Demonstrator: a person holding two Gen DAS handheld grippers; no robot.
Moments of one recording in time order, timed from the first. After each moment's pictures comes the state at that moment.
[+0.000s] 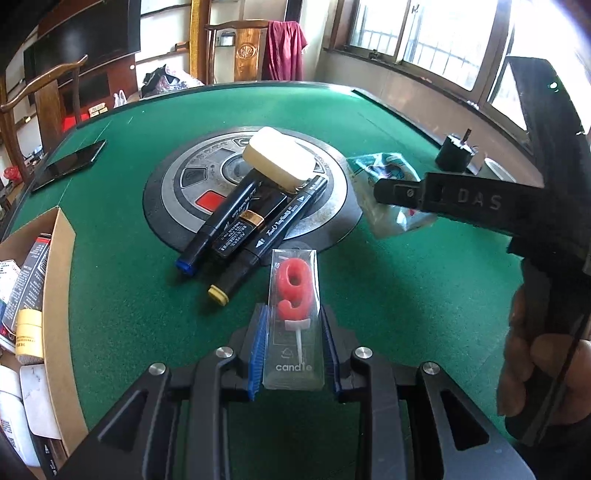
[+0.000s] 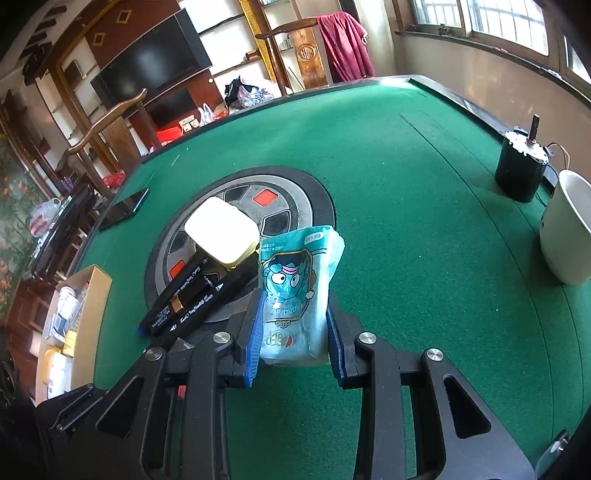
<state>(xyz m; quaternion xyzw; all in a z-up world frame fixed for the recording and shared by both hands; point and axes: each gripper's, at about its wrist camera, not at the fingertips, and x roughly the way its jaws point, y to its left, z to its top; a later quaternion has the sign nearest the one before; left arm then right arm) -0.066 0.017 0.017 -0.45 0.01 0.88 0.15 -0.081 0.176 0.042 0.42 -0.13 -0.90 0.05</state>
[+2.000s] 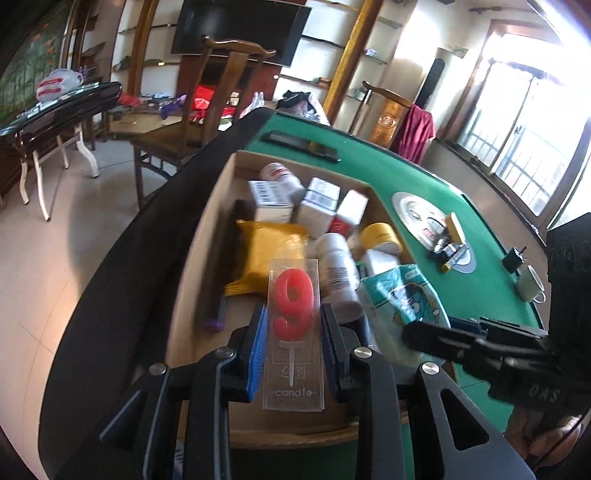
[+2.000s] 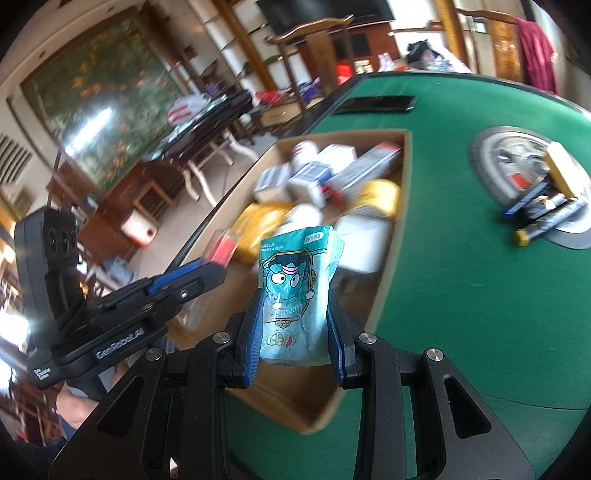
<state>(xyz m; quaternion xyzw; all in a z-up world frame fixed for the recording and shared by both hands) 0.098 -0.254 0.046 -0.38 -0.16 0.91 -0.02 0.037 -0.080 0.052 0.45 -0.05 -0.82 0.35</state>
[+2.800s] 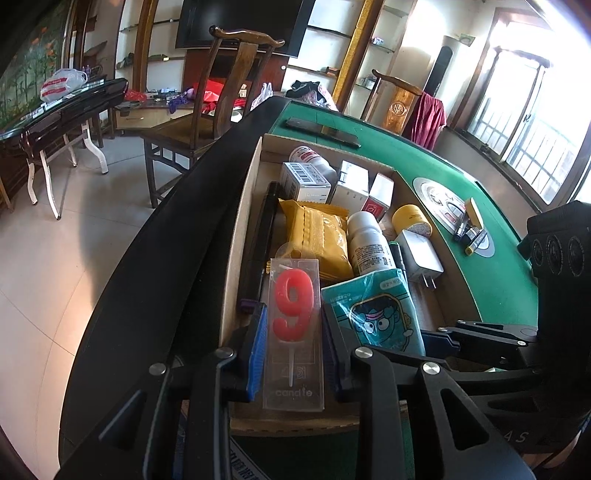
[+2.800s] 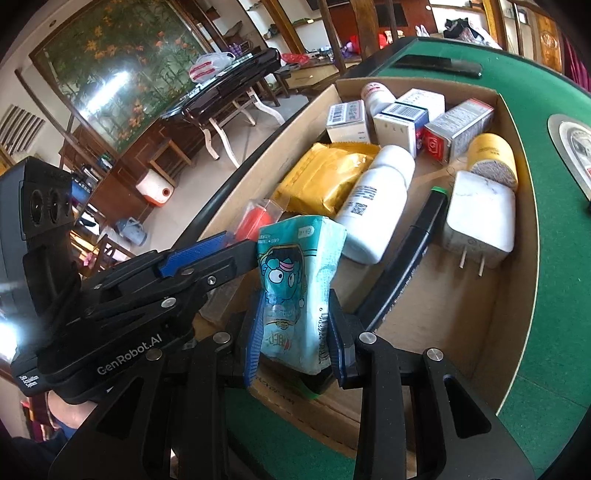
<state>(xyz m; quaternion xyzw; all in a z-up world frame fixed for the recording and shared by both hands) 0.106 -0.279 0.030 -0.40 -0.15 0.91 -0.03 0.043 -0.156 0.014 0.49 -0.01 -0.78 0.39</state>
